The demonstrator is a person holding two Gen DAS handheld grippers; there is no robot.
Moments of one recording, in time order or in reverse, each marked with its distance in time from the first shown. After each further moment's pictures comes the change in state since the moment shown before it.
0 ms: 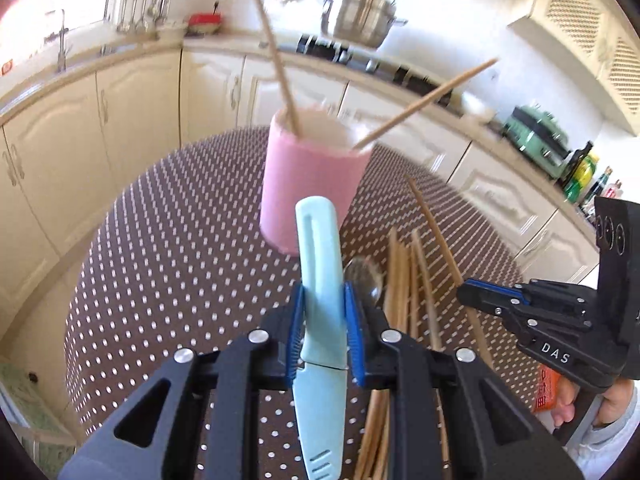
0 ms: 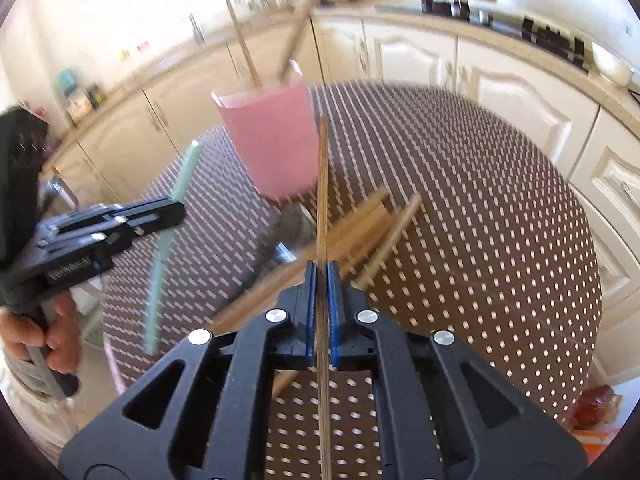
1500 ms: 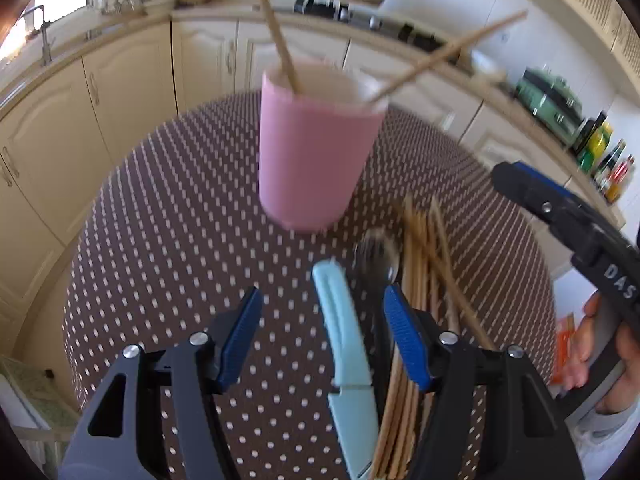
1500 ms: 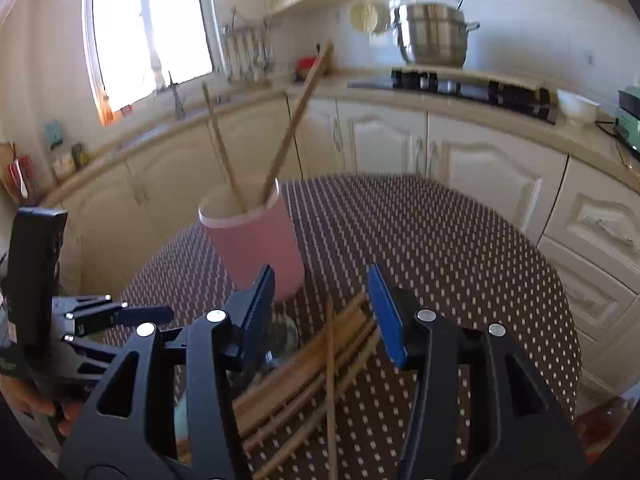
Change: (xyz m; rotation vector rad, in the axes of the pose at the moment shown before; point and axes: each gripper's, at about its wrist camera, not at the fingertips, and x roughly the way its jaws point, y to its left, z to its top) left arm 0.068 -0.013 0.015 0.032 0.202 0.030; right arm -0.002 -0.002 0.036 0.027 -0.216 -0.106
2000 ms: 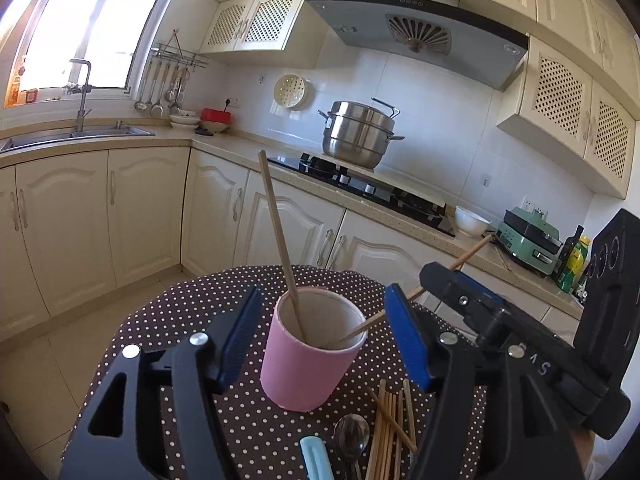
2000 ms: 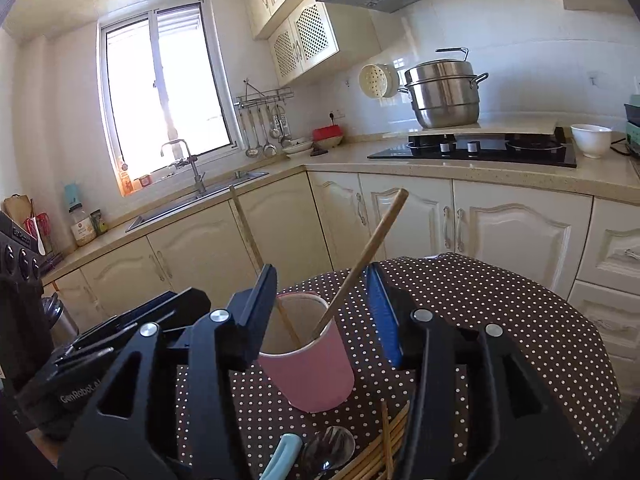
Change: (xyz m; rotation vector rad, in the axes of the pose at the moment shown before) left arm -0.080 0.001 0.043 -0.078 -0.589 -0.043; right arm 0.001 0.017 0.053 0.076 -0.301 0.086
